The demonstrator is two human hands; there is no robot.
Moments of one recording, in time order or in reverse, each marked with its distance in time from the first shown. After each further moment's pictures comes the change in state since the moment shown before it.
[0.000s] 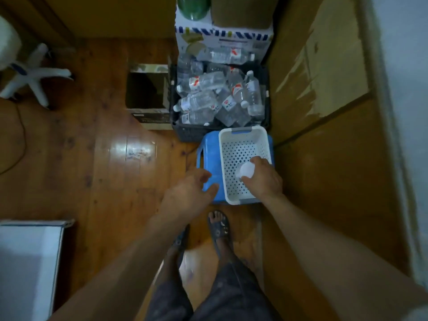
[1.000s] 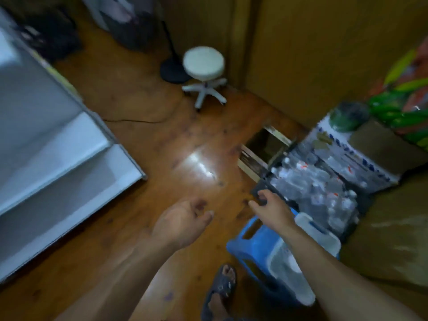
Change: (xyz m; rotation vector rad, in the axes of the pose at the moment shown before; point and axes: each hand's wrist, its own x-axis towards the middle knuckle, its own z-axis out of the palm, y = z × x) left_hand -0.184 -0.069 -0.065 -0.266 0.480 -0.413; right_hand -0.069 -0.194 -0.044 -0.203 -0.361 -0.614
